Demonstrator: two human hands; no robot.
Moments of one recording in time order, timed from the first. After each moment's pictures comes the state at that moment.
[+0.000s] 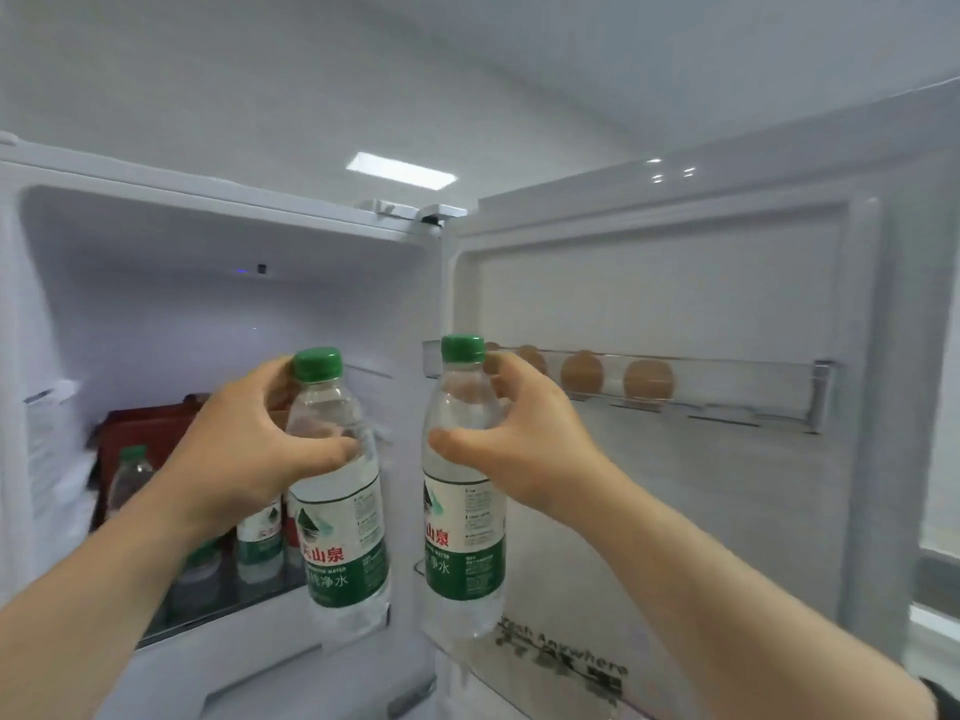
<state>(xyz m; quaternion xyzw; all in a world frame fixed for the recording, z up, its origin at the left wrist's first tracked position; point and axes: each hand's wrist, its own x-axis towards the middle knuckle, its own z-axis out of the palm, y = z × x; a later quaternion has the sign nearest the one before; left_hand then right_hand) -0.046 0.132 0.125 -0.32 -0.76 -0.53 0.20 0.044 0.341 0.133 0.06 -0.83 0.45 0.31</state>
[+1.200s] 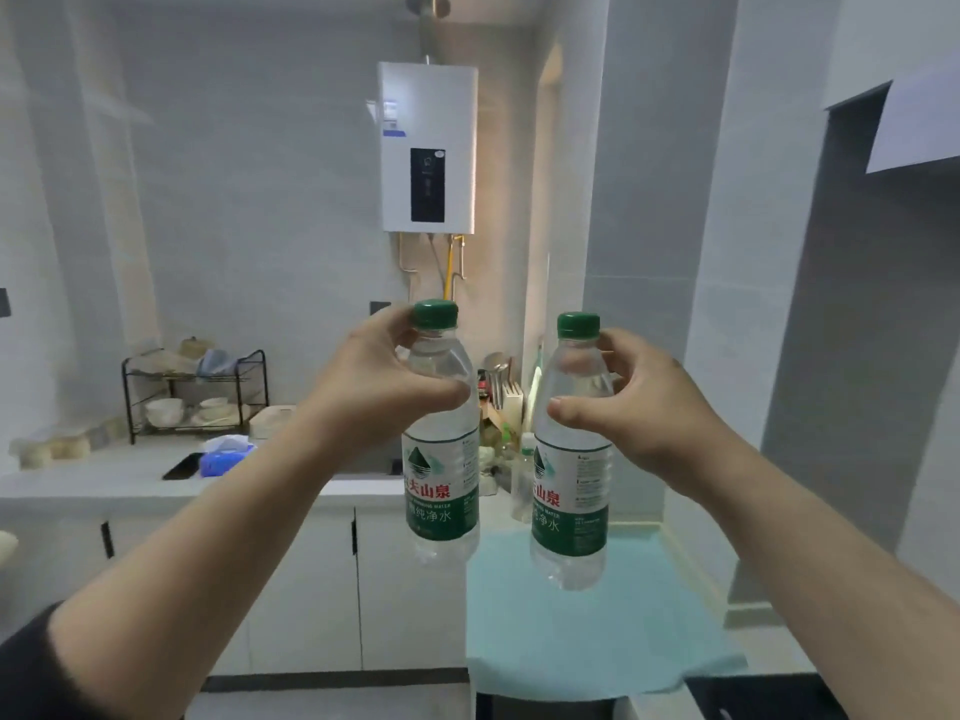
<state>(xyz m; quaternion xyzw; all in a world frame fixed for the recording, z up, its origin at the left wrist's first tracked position) 0.451 0.800 0.080 -0.69 -0.45 -0.54 -0.16 0.687 0.810 0.070 -0.44 -0.72 0.22 0.49</state>
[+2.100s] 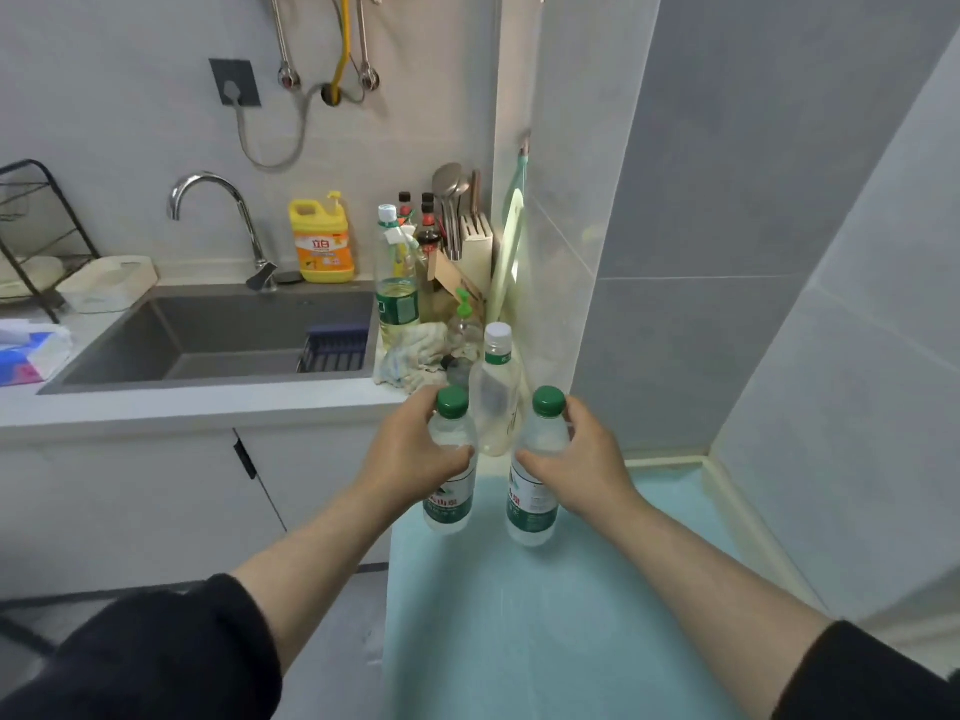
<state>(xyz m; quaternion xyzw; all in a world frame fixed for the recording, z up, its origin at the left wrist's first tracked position) 0.536 1.297 -0.241 -0.66 -0.59 -0.37 -0.28 0.732 1.289 -0.243 -0.64 -0.58 0.32 0.39</state>
